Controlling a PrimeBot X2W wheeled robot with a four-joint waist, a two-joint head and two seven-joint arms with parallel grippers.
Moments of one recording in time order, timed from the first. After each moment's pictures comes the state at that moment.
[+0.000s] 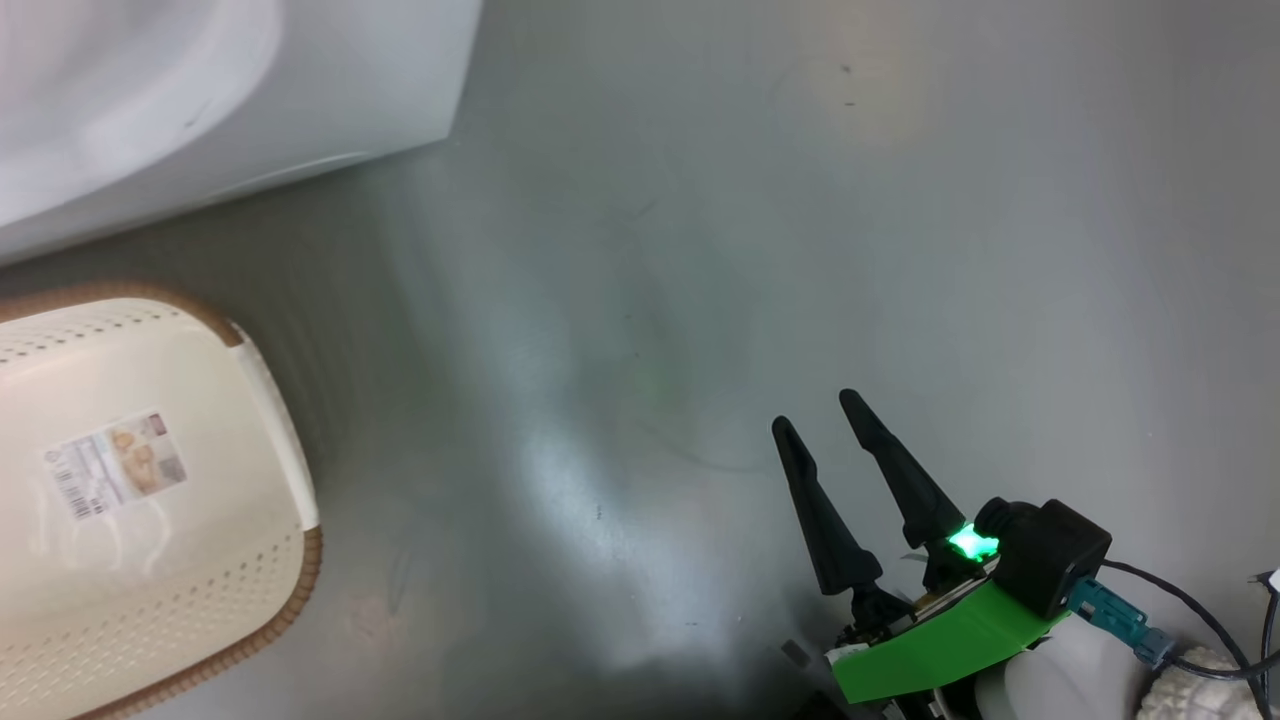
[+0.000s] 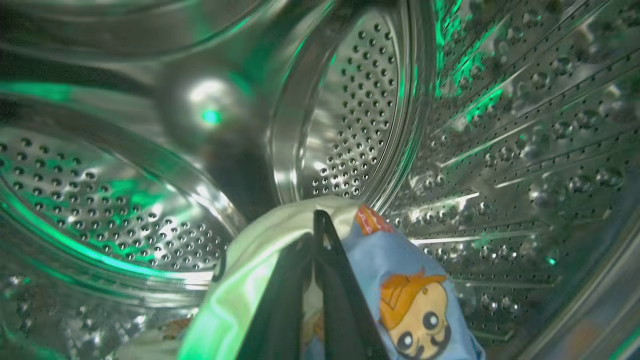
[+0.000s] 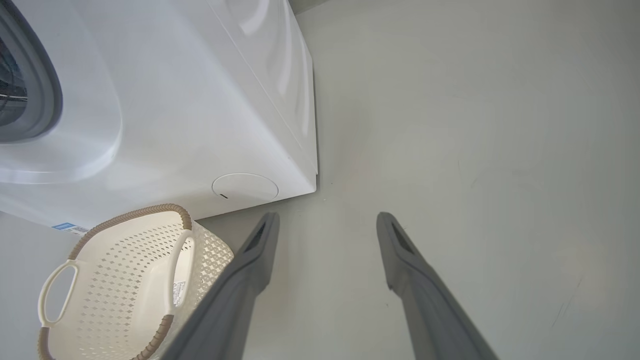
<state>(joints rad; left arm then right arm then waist) -1.24 0.78 -0.39 0.50 -0.67 -0.13 -0.25 -0.15 -0.05 0.29 0.01 0.39 0.12 -0.26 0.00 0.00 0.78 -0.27</state>
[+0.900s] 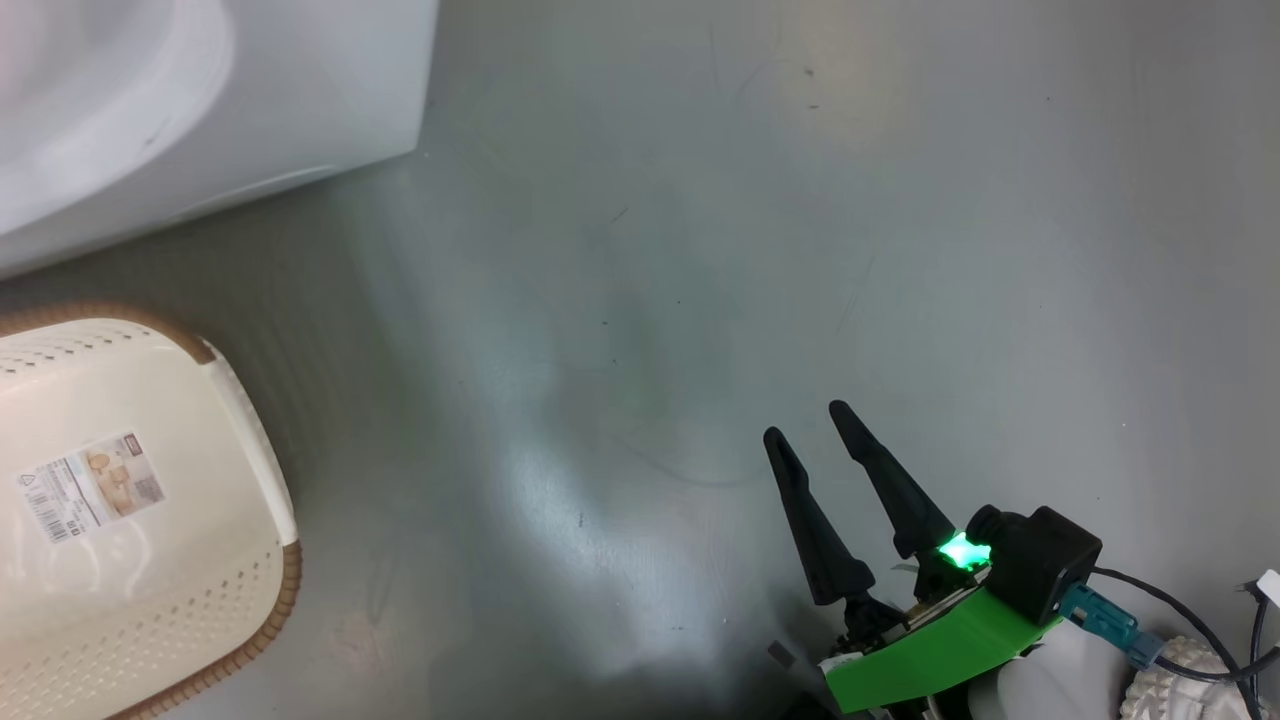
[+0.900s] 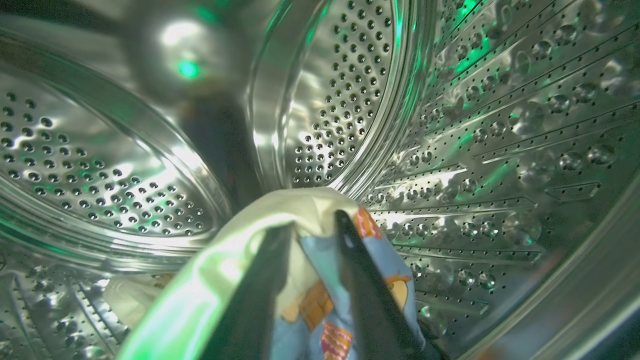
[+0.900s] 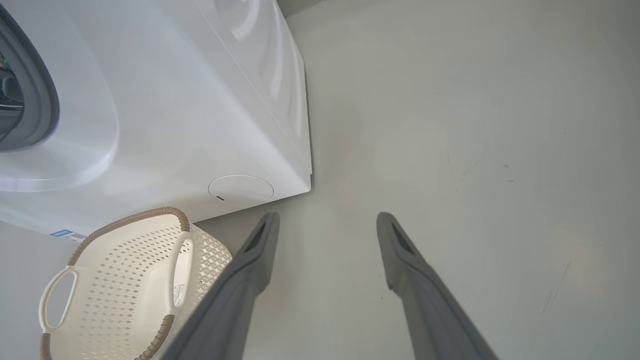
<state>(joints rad) -1.22 0.84 -0.49 0.52 -0.81 -0.13 -0.24 -0.14 -0.05 0.31 0.01 0.42 0.12 -0.26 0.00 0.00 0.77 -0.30</state>
